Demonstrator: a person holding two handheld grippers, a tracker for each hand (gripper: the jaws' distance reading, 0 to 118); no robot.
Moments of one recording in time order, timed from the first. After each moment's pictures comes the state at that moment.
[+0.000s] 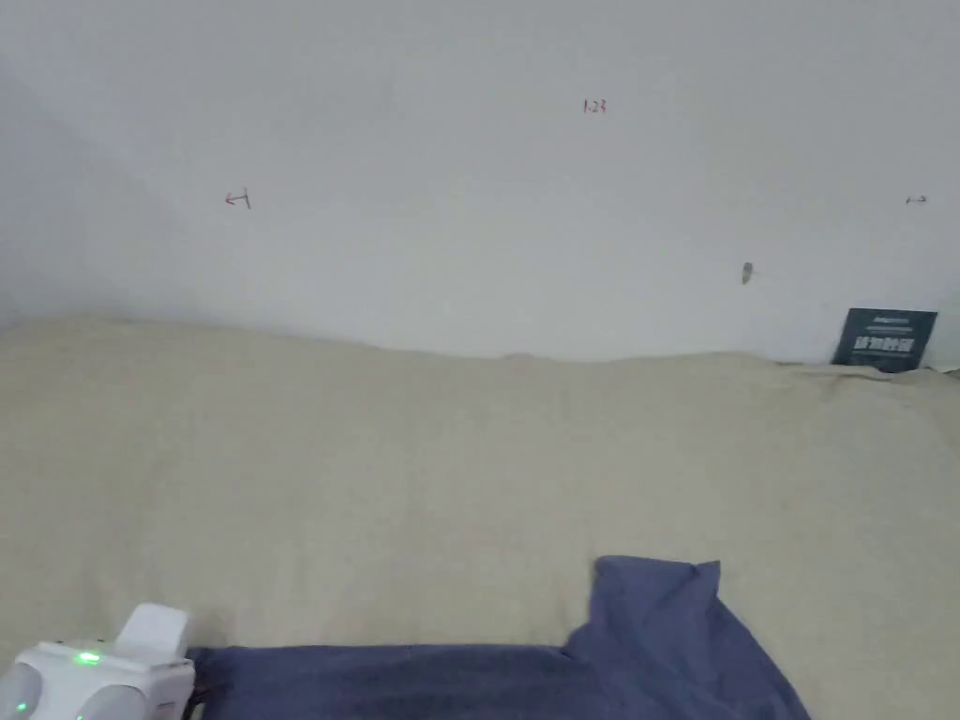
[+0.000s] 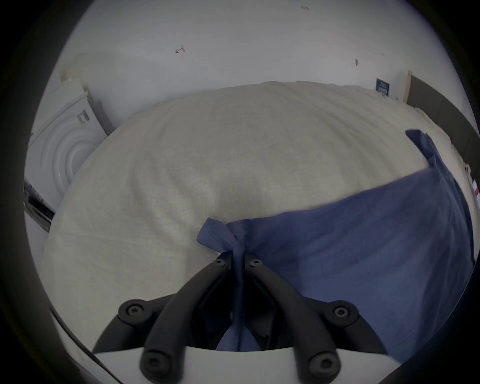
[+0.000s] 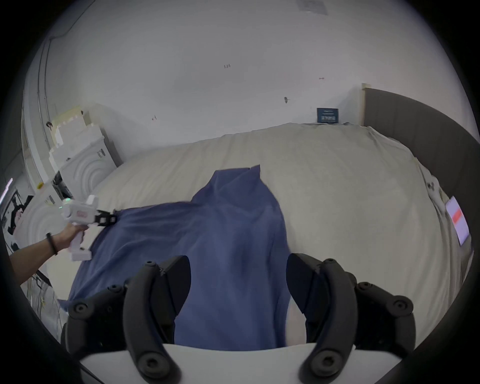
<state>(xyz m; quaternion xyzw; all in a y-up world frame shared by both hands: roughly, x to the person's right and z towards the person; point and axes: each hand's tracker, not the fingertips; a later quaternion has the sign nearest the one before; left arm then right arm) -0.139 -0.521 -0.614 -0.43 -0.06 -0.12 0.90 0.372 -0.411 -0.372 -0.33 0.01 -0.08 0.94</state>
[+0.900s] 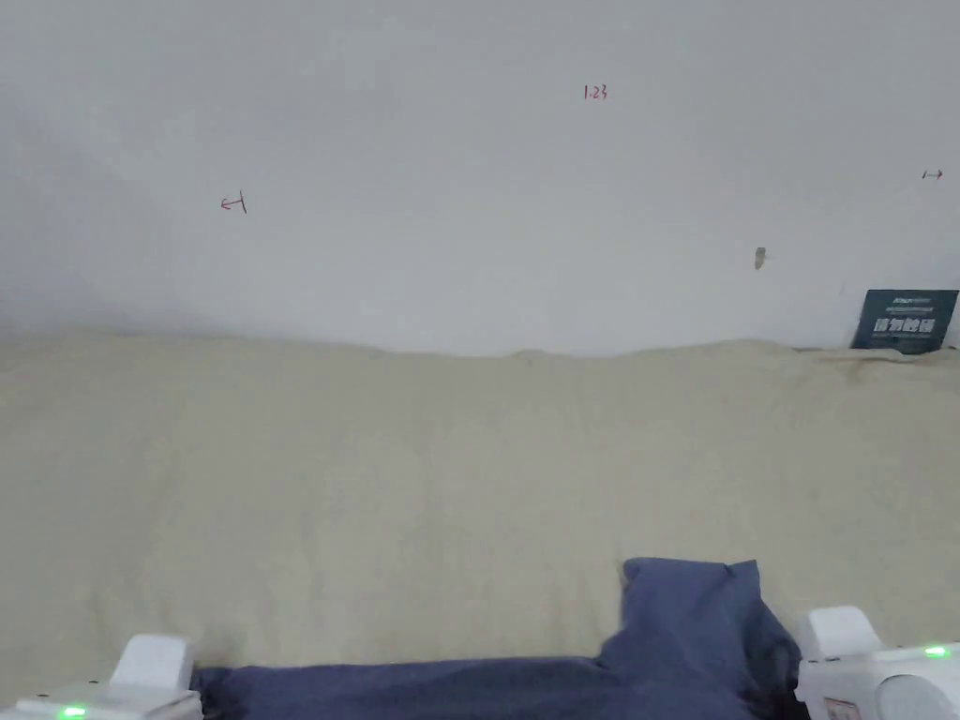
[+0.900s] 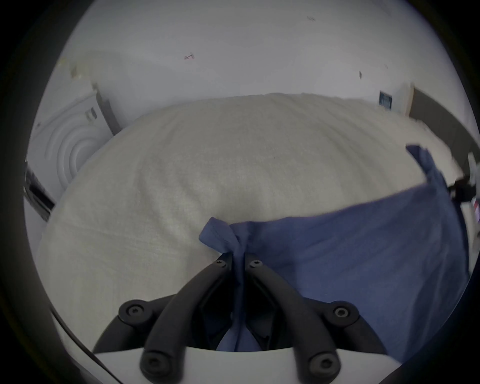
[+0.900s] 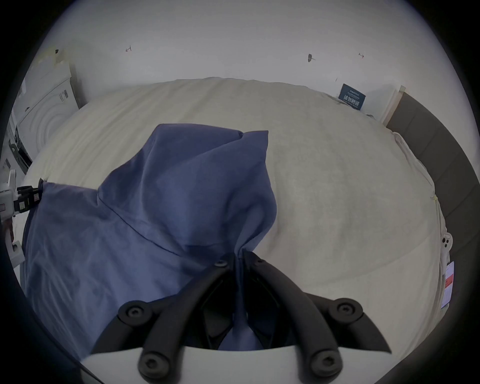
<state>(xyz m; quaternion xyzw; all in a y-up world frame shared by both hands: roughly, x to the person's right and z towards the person) -0.149 -0.517 -0.605 -0.40 -0.04 -0.06 0.91 0.365 -0.496 -0.564 -0.46 -0.02 0.03 0.89</state>
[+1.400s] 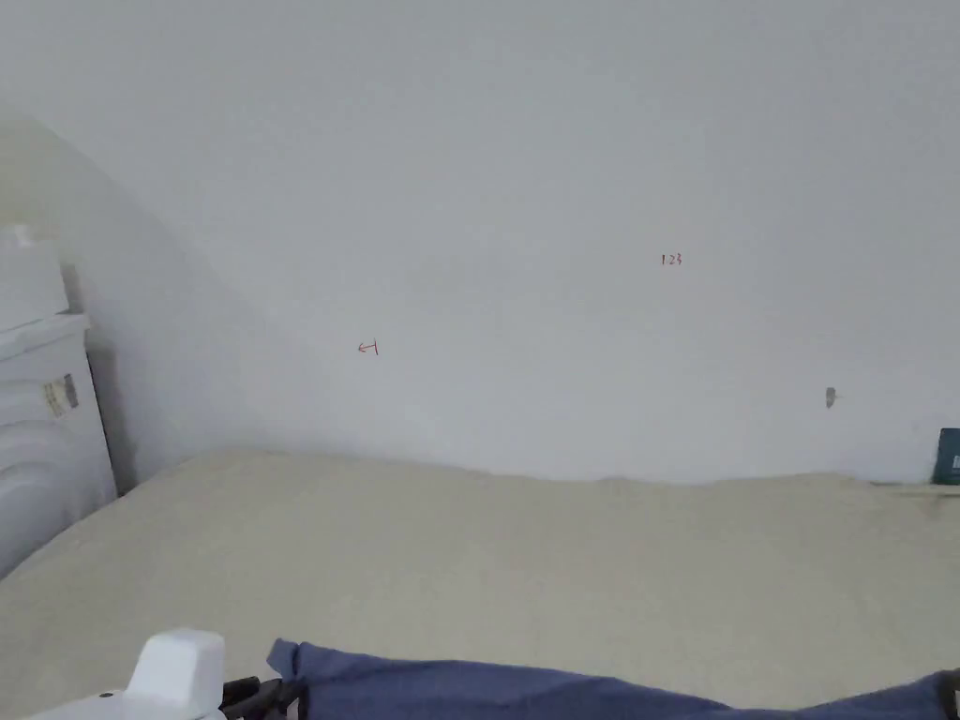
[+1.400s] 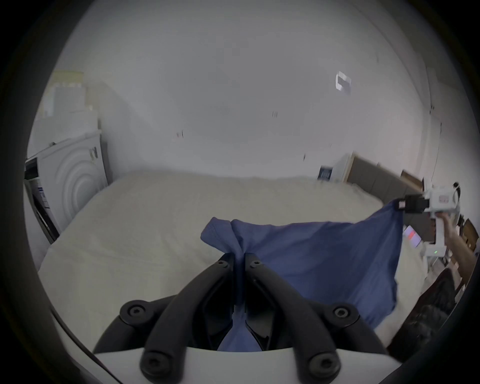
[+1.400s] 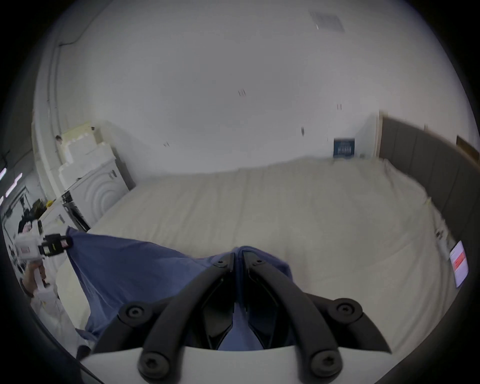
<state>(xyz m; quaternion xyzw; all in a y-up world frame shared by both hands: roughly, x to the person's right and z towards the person) -0.210 -0.300 -0.409 -0.23 -0.18 0.03 0.96 0.357 -0.280 -0.385 -0.24 0.05 -0.05 0.97</state>
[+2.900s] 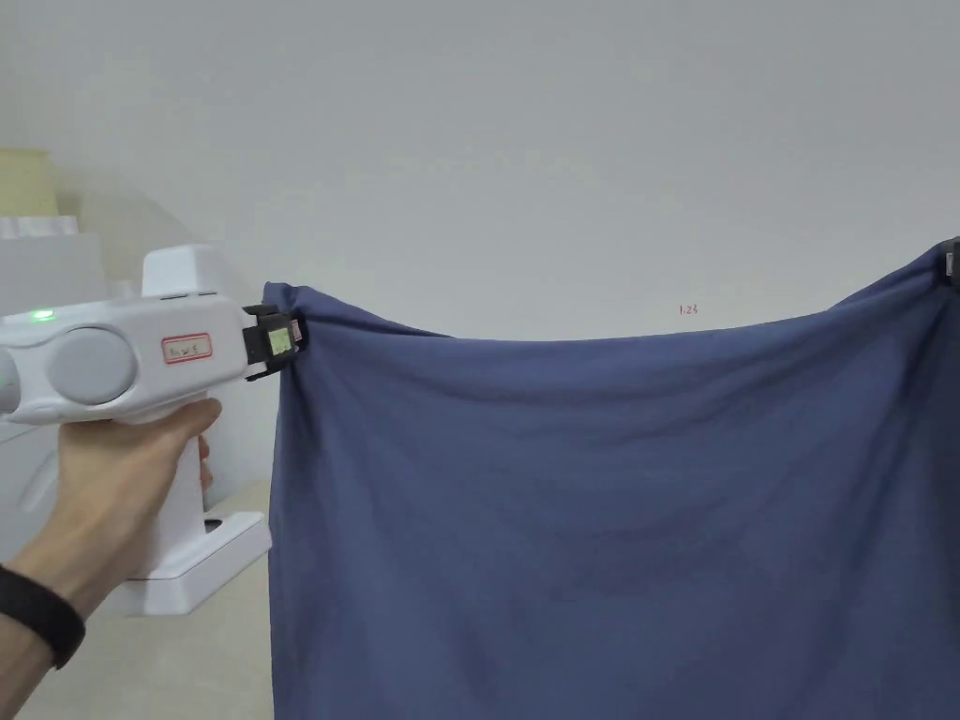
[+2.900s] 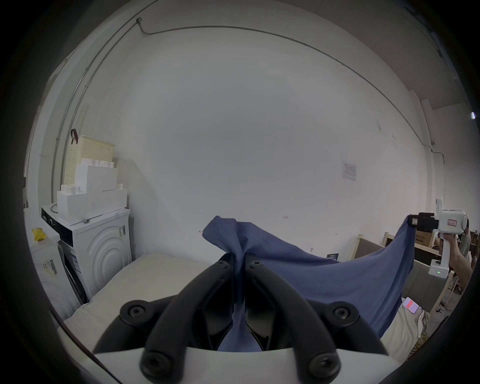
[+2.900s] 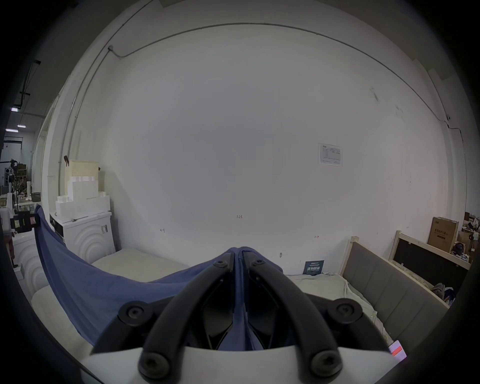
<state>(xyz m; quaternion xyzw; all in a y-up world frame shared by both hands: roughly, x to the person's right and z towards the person) -0.242 -0.058 -0.391 -0.03 -0.11 0.07 0.99 0.324 -0.011 -0.385 -0.03 -0.02 0.04 1.00</state>
